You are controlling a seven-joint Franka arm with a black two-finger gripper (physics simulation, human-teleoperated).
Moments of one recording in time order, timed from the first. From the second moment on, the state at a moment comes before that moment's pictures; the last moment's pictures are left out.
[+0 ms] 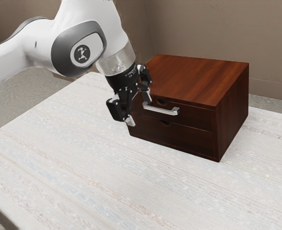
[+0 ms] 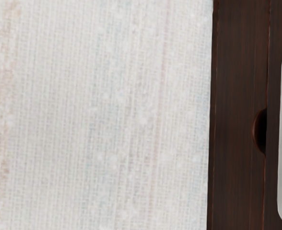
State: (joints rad) arm 0.07 0.04 -0.12 -1.52 0.03 1.77 -1.75
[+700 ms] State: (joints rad) arm 0.09 0.07 -0.14 -1.55 0.05 1.89 -1.79
